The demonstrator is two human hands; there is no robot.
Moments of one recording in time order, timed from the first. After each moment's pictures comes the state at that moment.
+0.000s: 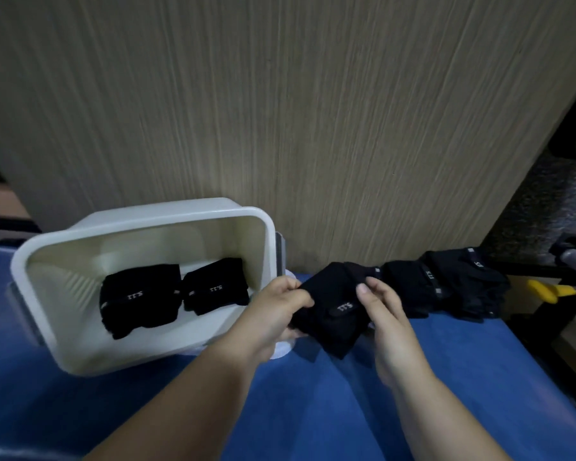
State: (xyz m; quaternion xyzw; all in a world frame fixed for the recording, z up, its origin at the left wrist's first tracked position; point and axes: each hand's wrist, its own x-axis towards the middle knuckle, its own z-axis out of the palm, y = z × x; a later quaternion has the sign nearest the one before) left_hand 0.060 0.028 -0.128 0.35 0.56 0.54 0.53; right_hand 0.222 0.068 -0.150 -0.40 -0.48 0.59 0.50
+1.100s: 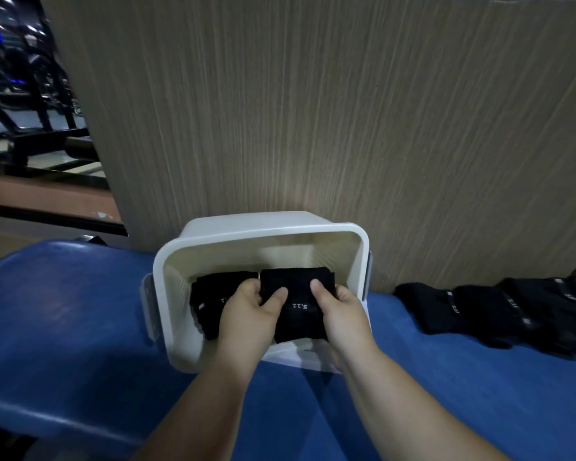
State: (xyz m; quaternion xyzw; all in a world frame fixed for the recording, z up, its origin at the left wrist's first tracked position) left_hand -0.059 -0.044 -0.134 0.35 0.70 0.59 0.21; right_hand 0.050 0.028 -0.134 -0.40 -0.51 0.64 0.41
